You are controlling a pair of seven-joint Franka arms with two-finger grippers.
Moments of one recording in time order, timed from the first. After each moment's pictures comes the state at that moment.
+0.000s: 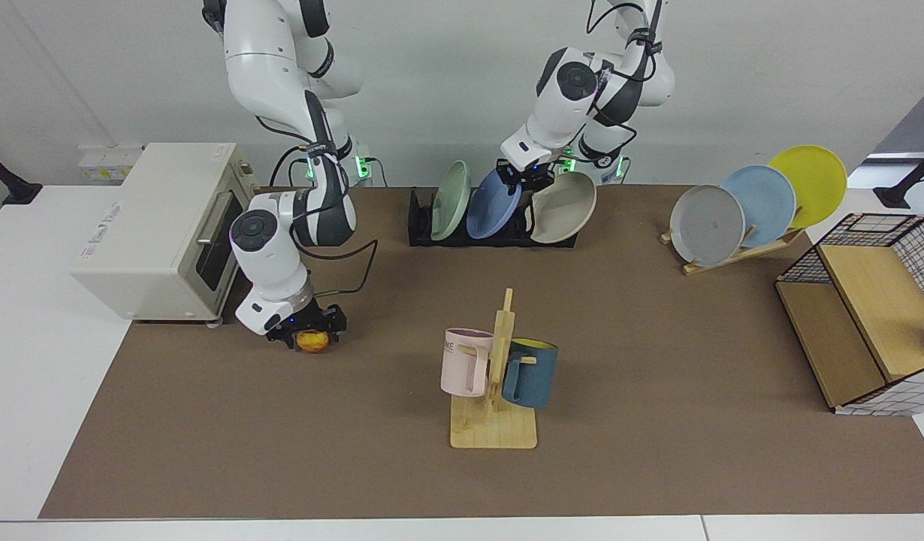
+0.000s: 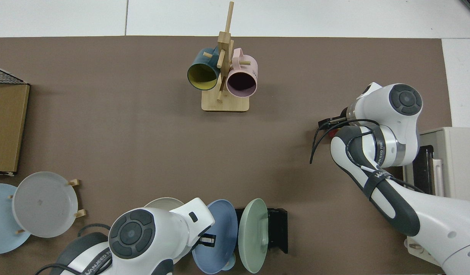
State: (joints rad) left arm -0.37 -0.32 -0.26 -2.42 -0.36 1.99 -0.25; right arm 0.13 0.38 -0.05 -1.94 0.04 2.37 -0.08
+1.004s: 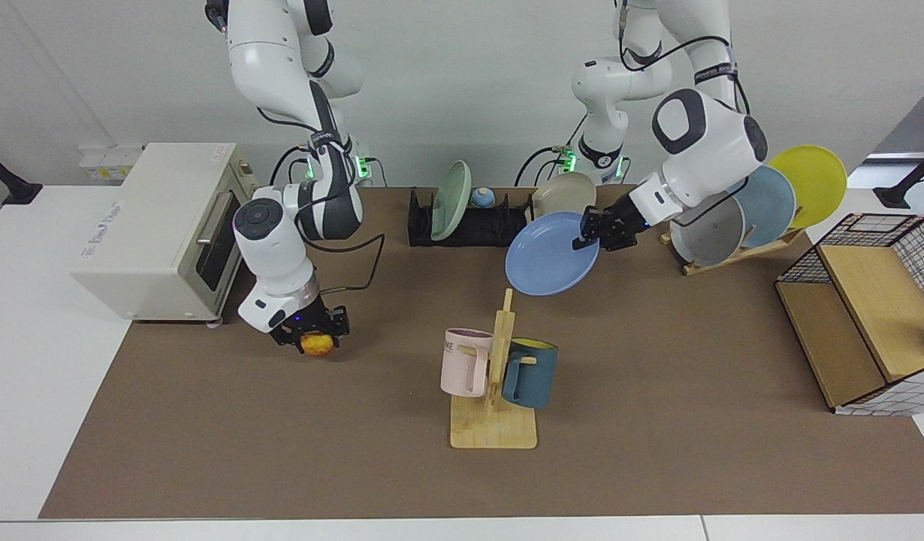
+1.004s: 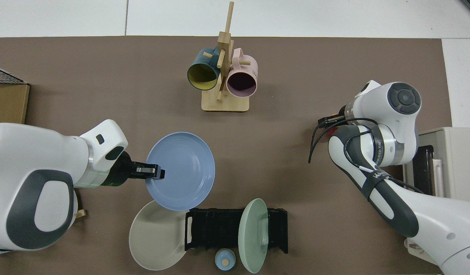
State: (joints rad) left arm 0.09 -0.03 -0.23 -2.13 -0.68 1.99 0.30; right arm 0.15 0.36 -0.05 -1.86 0.04 2.35 -0.07
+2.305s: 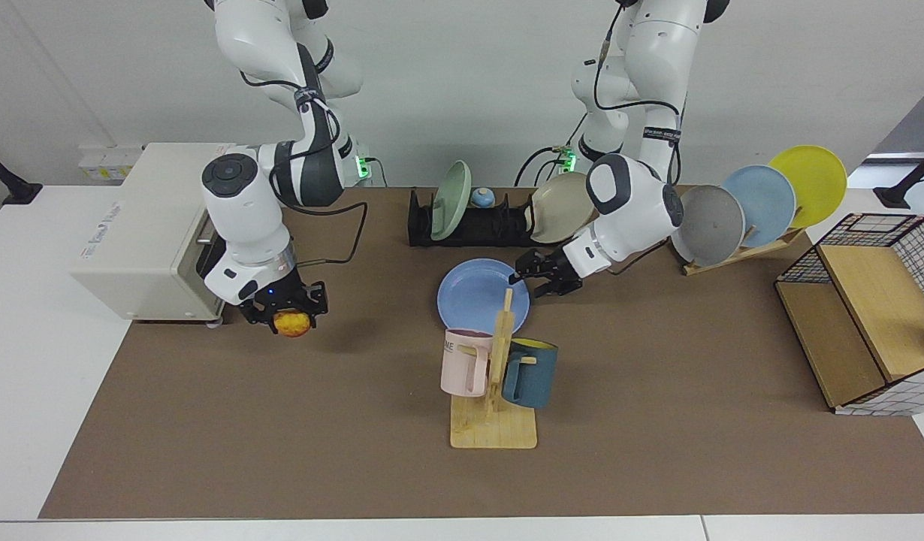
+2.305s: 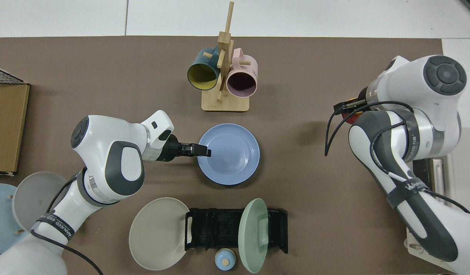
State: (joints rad) left arm 0.02 0.22 -0.37 -2.09 -0.76 2.30 0.31; right arm 0.14 0.27 -0.06 -1.79 -0.02 2.17 -0.07
